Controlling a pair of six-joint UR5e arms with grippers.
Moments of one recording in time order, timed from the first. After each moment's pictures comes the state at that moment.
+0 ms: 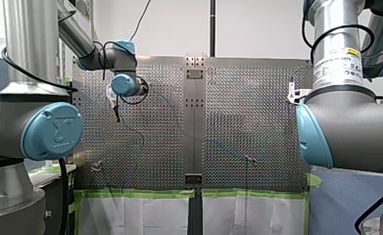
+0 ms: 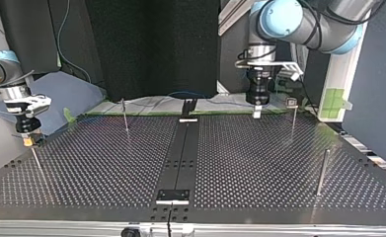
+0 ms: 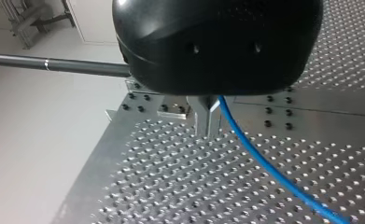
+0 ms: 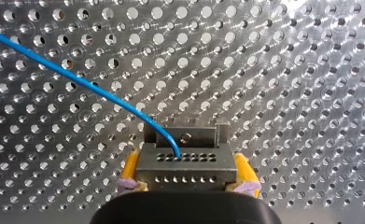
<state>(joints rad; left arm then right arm) -0.27 -1.51 -2.11 -2.54 -1.81 -1.78 1.46 -1.04 1.42 -0.41 0.98 1.62</state>
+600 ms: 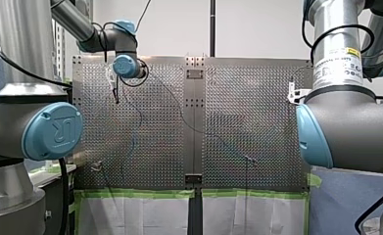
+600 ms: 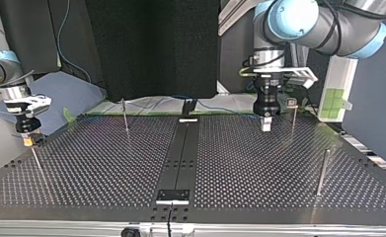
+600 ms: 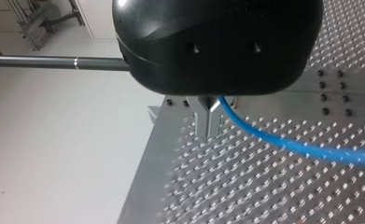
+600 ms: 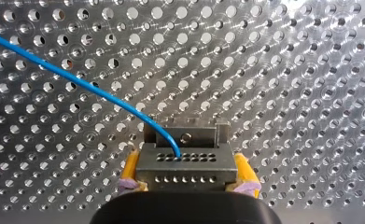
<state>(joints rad) -0.27 -1.45 -1.98 -2.68 -1.86 -1.73 1.46 -1.04 1.42 -0.41 0.98 1.62</state>
